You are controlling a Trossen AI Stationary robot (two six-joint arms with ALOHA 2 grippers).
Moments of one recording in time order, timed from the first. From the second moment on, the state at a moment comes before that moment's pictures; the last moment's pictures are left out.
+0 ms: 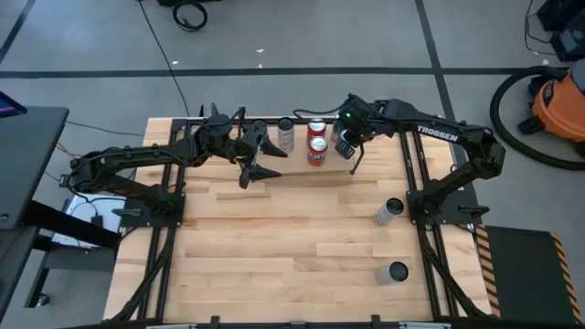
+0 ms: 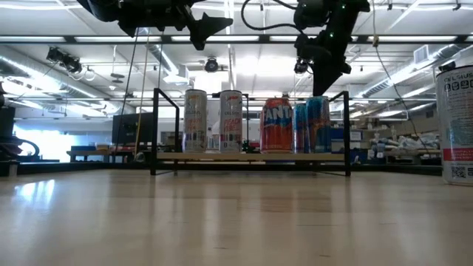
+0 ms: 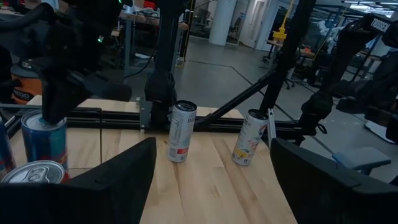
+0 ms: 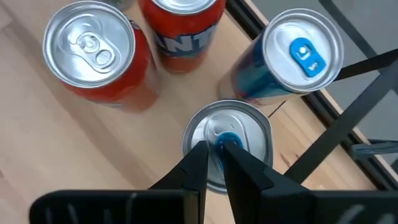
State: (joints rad) left arm 0.35 1.28 0.87 0.33 0.59 -0.12; right arm -0.48 1.45 1.32 -1.01 0.16 0.18
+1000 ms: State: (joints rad) left arm 0.35 1.28 0.87 0.33 0.59 -0.12; right arm -0.51 1.42 1.32 -1.04 0.28 0.18
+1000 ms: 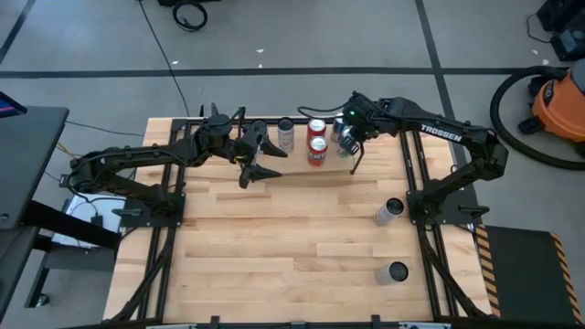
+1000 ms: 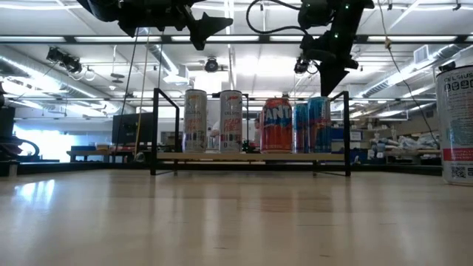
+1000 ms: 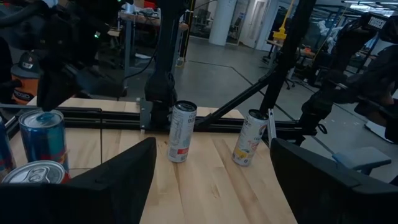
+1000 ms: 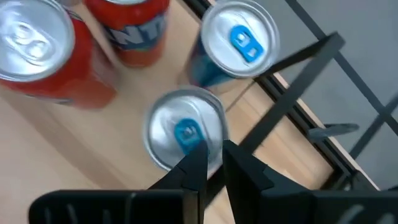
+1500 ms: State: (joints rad) left arm 0.35 1.28 0.87 0.33 0.59 -0.12; right arm -0.54 1.42 1.32 -1.06 0.26 0.19
